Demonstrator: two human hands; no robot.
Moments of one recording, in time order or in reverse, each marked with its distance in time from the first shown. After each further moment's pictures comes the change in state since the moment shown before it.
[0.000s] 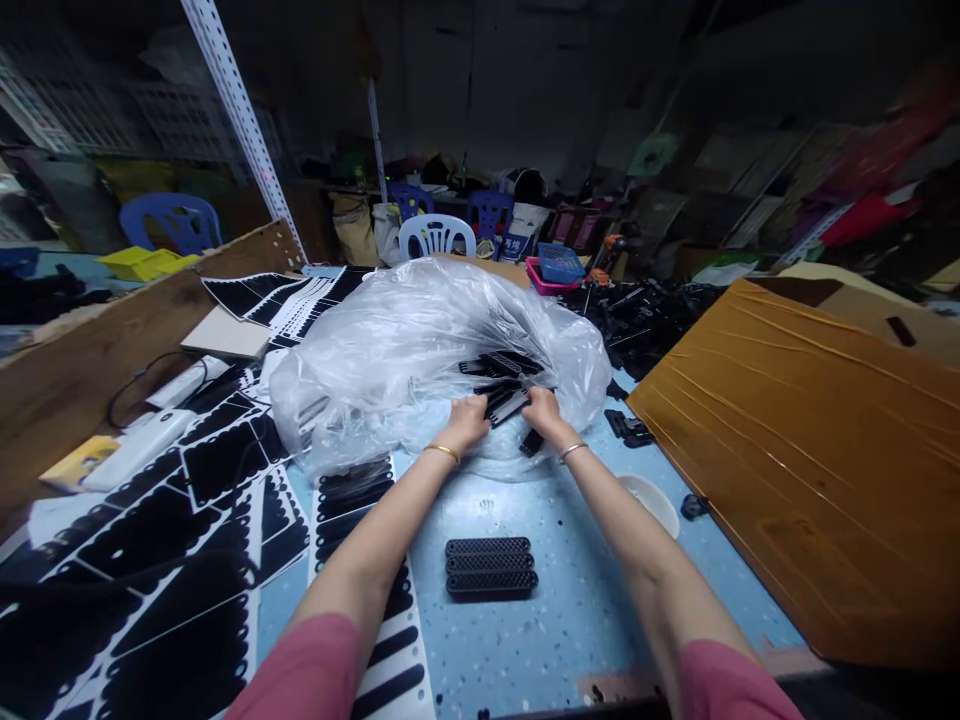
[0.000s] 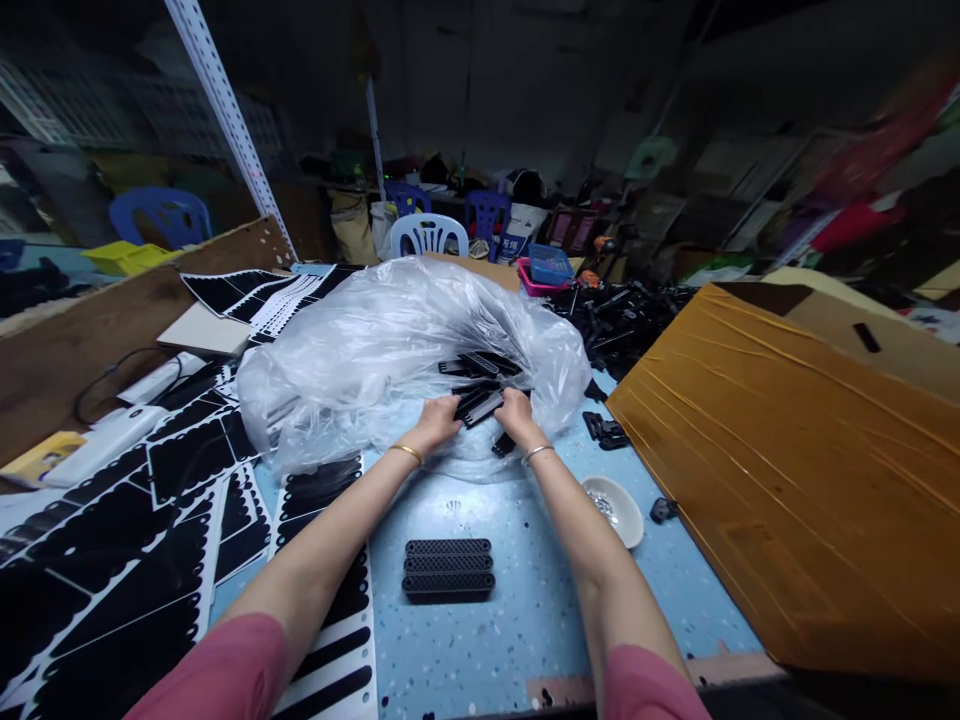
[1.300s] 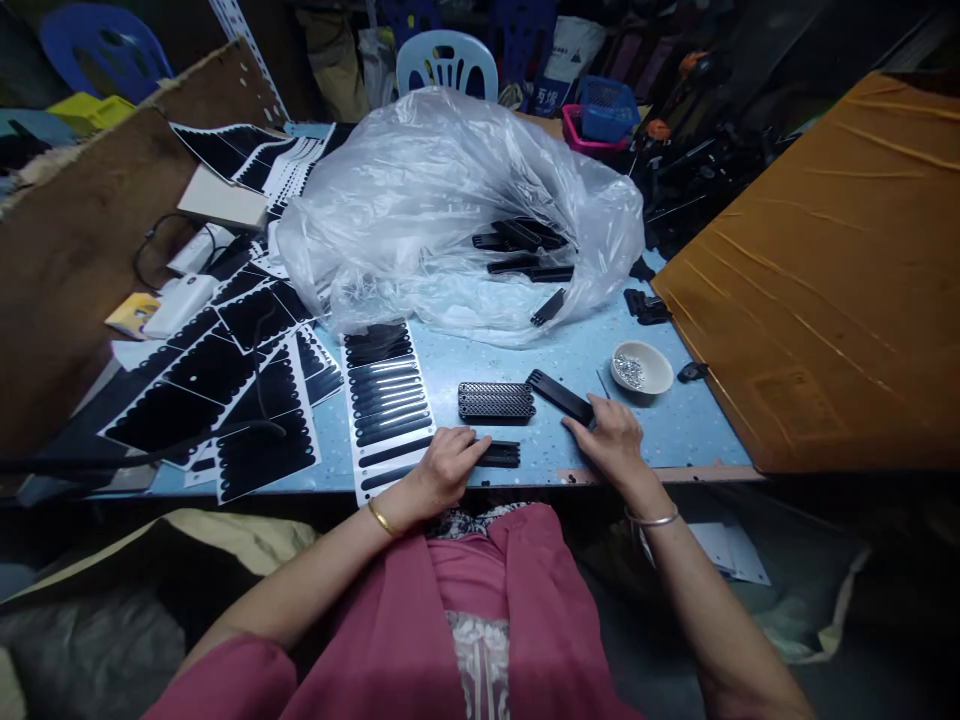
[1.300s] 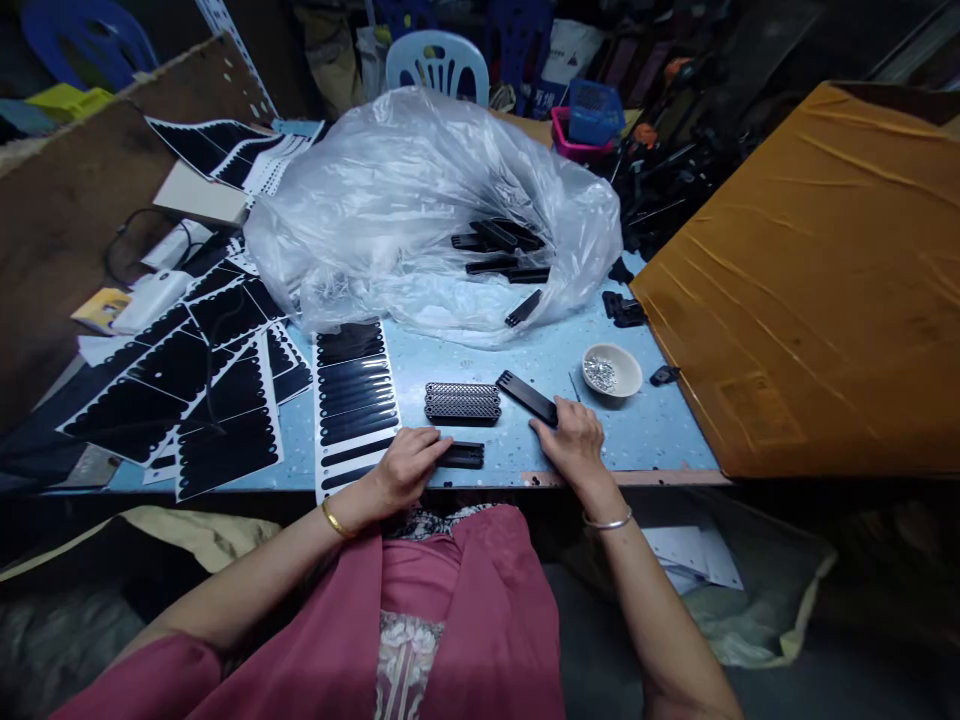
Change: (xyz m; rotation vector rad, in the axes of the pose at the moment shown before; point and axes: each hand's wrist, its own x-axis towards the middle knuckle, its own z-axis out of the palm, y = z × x) left_hand -0.316 0.018 0.053 -0.231 0.261 0.540; right_hand -0.307 0.078 0.020 -0.011 0.335 -0.146
